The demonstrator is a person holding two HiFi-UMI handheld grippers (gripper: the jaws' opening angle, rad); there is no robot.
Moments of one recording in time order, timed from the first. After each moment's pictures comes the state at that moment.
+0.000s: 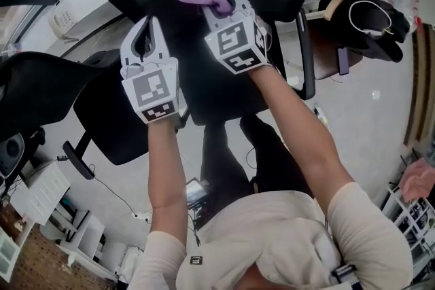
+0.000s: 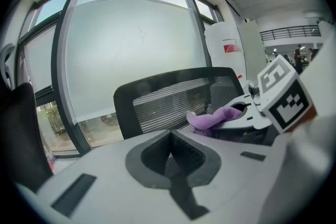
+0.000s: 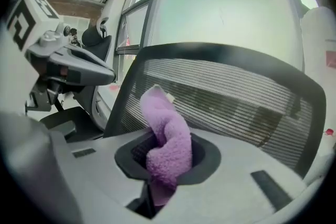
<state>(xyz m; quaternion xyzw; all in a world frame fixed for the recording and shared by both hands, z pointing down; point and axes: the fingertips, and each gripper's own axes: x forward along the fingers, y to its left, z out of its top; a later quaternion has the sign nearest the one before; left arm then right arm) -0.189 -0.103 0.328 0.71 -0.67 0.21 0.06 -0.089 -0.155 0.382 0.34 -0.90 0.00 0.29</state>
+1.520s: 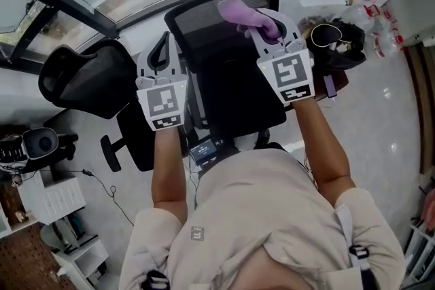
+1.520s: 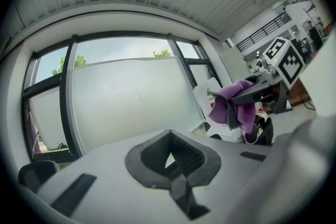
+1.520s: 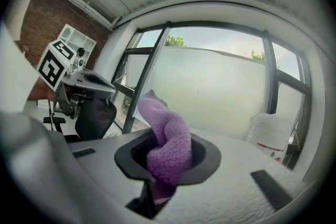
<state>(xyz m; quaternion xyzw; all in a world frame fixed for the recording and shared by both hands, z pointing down) -0.124 0.043 -0.030 0.73 -0.66 0.14 -0.12 0.047 0.000 -0.029 0.40 -0.90 -0.13 0.13</state>
